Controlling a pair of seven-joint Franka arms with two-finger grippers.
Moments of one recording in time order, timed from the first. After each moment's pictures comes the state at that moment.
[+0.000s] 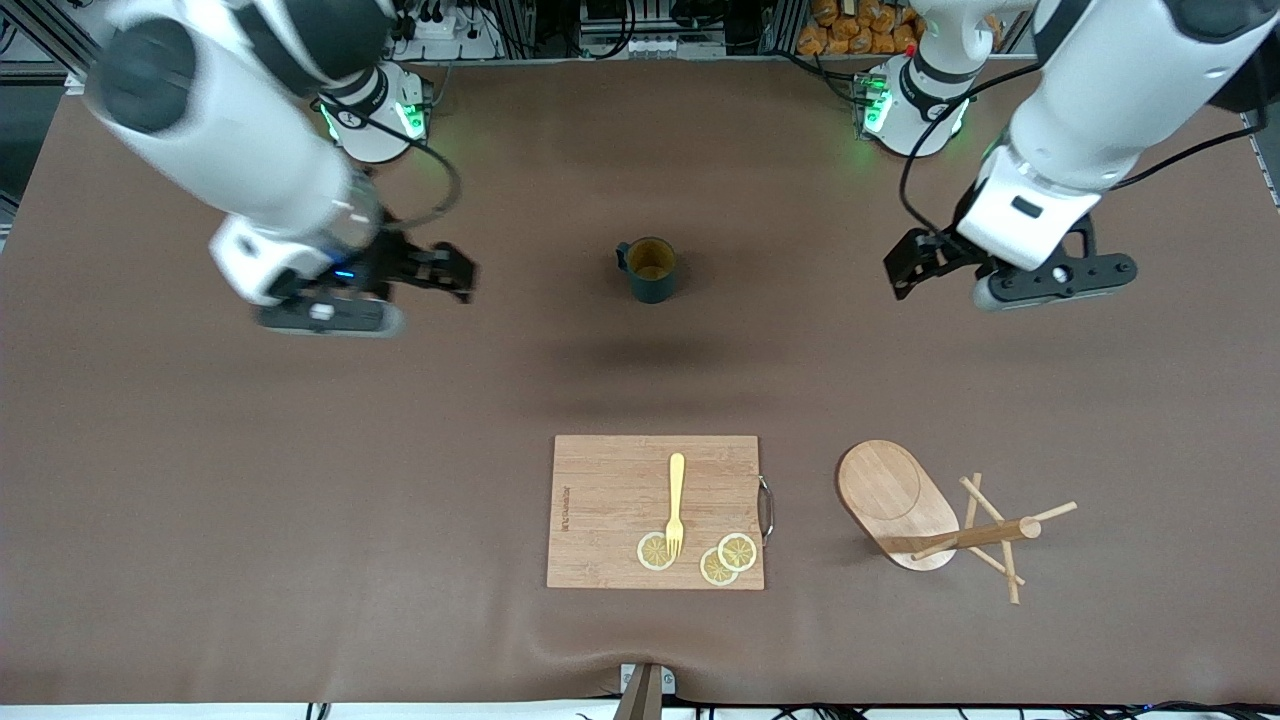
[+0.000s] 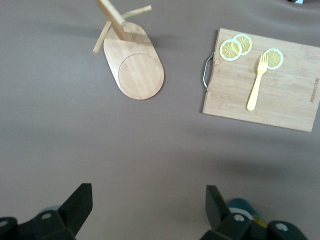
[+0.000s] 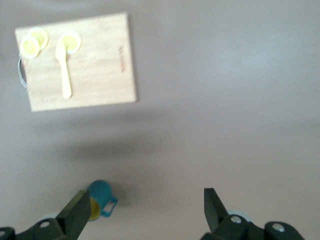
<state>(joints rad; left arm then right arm) 0.08 0.11 -0.50 -1.54 0.07 1.70 -0.59 0.41 0.20 -0.04 -1.36 0.11 1.58 0.46</state>
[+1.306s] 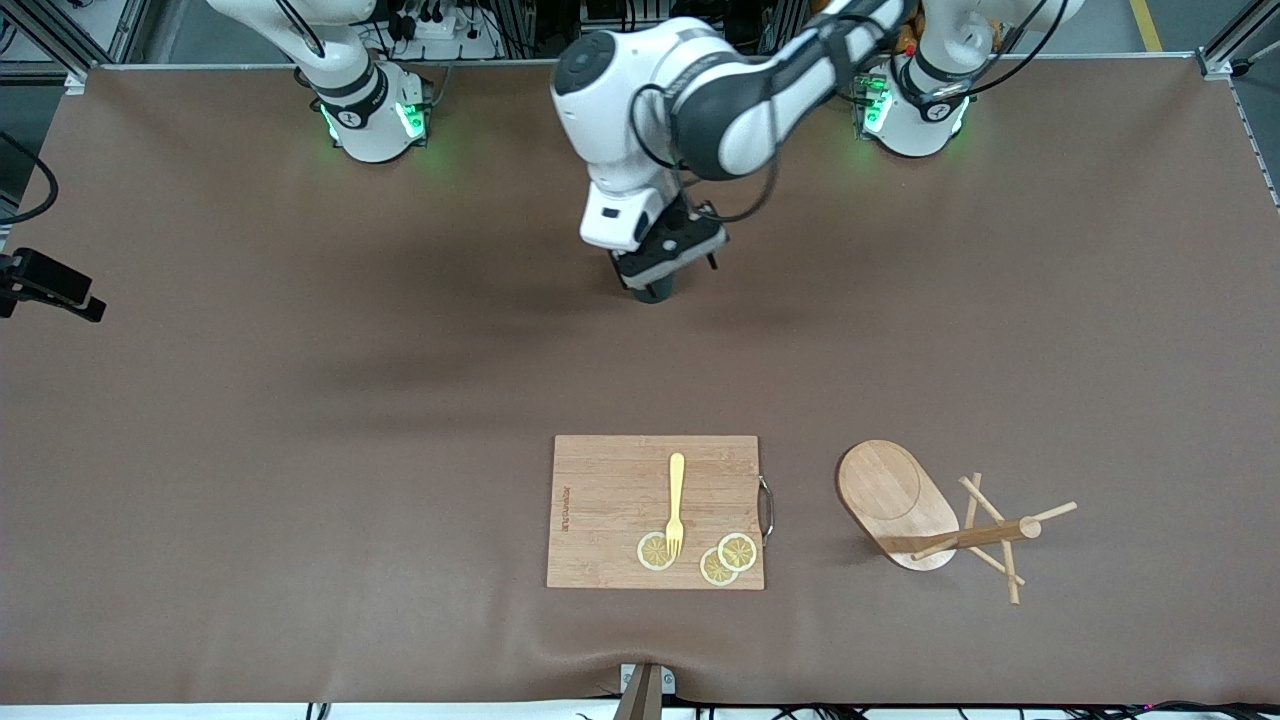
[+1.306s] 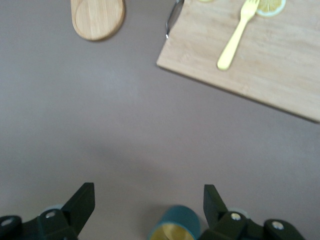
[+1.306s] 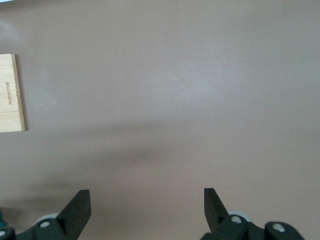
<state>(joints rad) -0.57 0.52 -0.50 -1.46 0.54 1.72 -1.56 -0.07 0.13 -0.04 -1.39 0.02 1.55 -0.04</state>
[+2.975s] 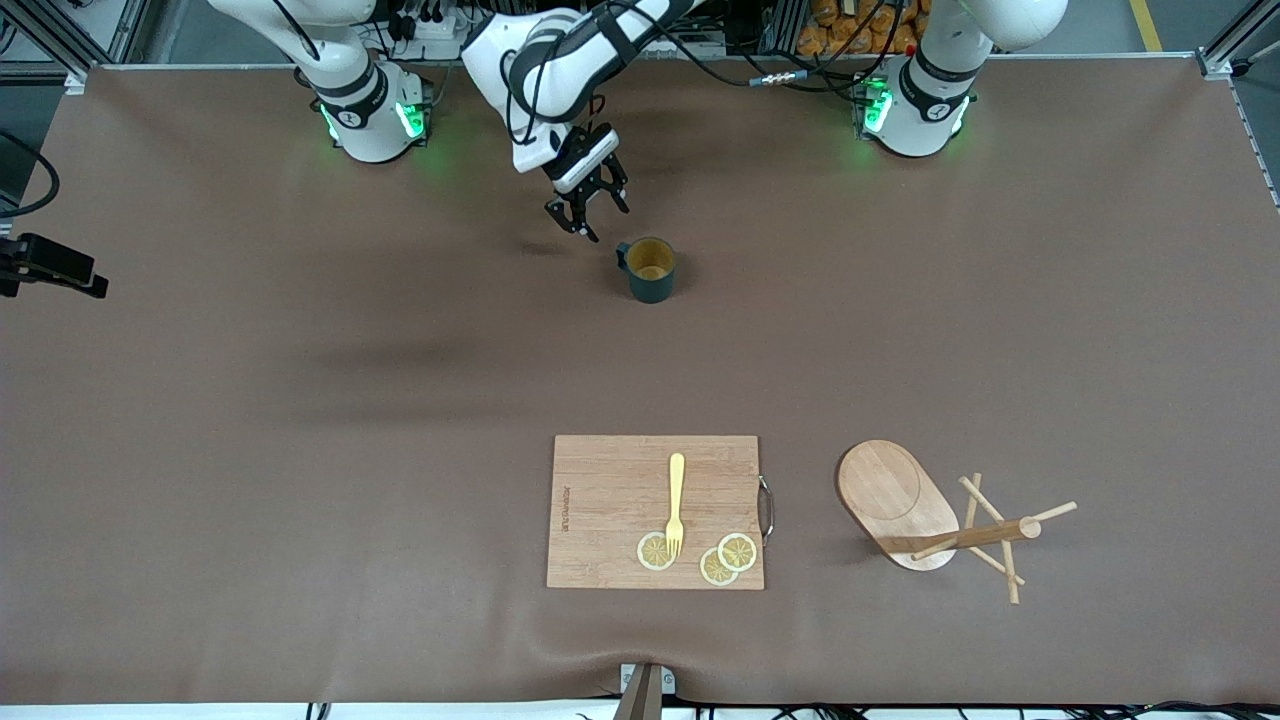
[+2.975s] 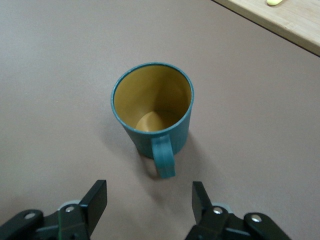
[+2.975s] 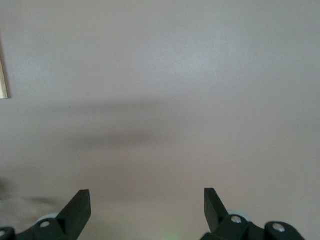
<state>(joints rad) -1.25 0.81 -0.11 -1.35 0.55 1.70 -2.34 -0.10 0.13 -0.03 -1.41 0.00 1.45 -0.10</state>
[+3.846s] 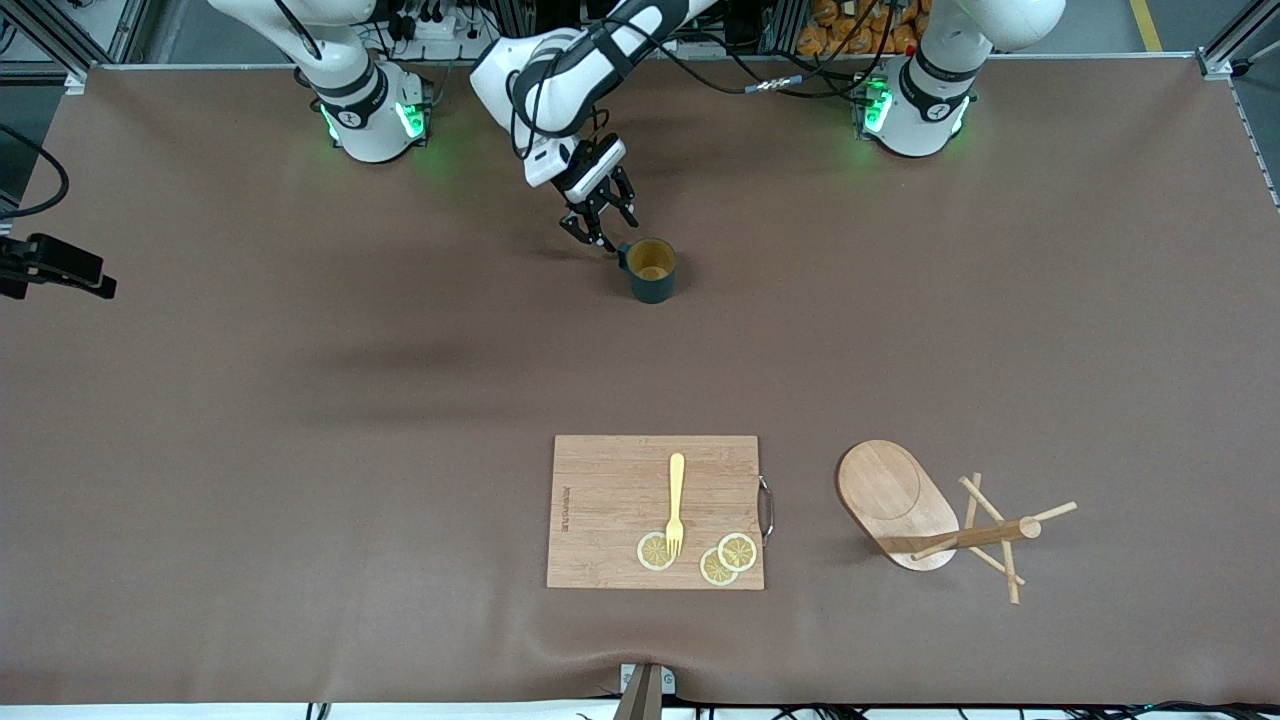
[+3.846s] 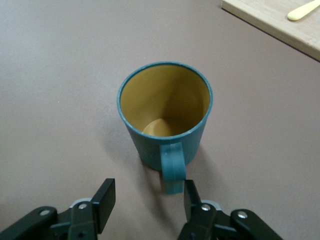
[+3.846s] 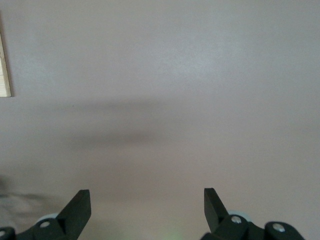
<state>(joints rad) -1.29 0.85 -0.04 -1.34 0.55 1.69 -2.43 -0.09 0.13 -0.02 -1.41 0.00 1.45 -0.10</state>
